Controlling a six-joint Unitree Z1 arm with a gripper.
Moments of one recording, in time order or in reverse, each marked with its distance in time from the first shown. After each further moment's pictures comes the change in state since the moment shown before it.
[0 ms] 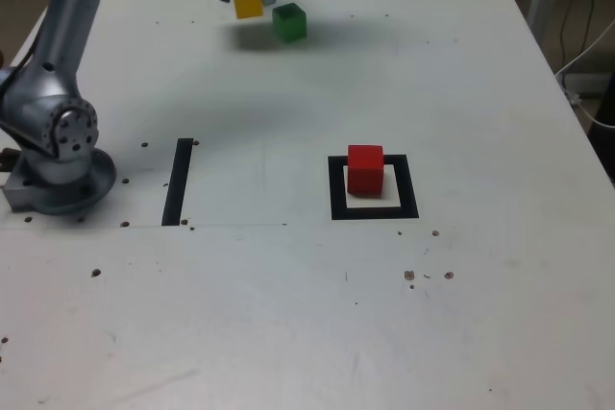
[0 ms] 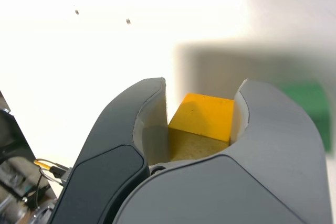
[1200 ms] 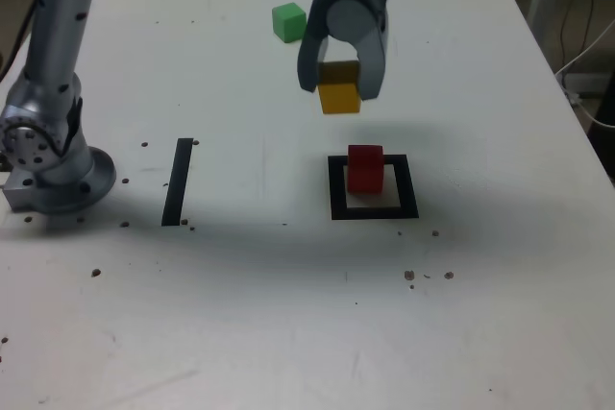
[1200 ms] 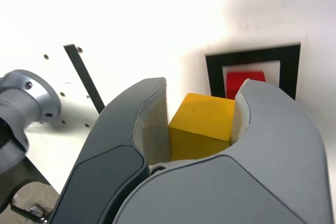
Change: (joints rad) arm -0.851 -0.212 0.197 0.011 -0.180 -0.499
